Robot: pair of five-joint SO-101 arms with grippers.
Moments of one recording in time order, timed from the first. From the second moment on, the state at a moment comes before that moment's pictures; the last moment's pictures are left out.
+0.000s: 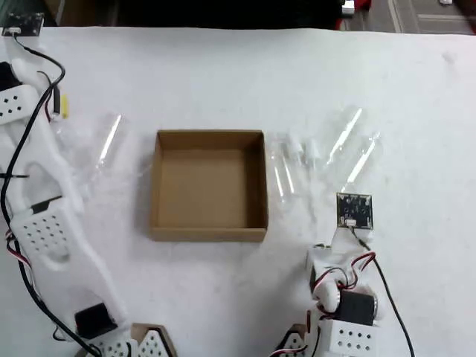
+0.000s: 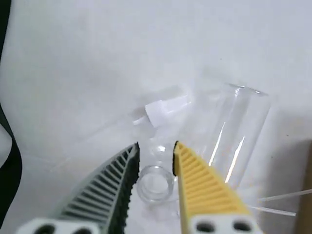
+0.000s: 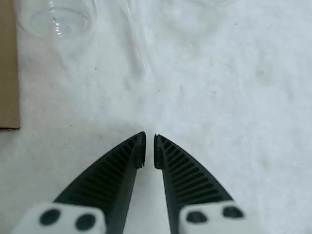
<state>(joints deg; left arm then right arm) -29.1 44.8 -65.1 97.0 -14.7 5.5 -102.9 96.4 71.9 6.1</state>
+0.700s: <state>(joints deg) -29.2 44.8 -65.1 98.0 -14.7 5.5 -102.9 96.4 71.9 6.1</state>
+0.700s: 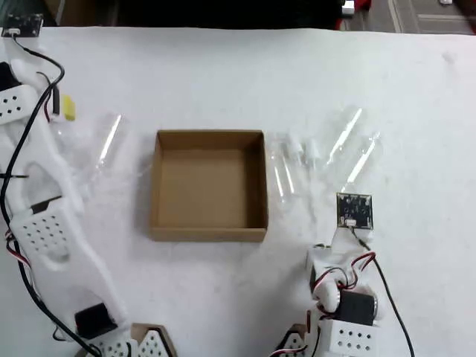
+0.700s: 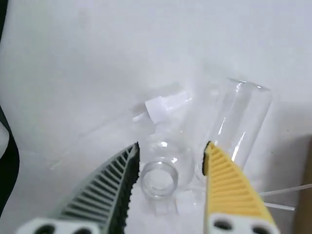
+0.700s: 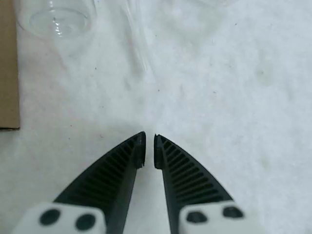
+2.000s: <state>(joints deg) -31.8 43.0 -64.5 101.4 -14.6 5.5 -102.9 96.4 71.9 6.1</state>
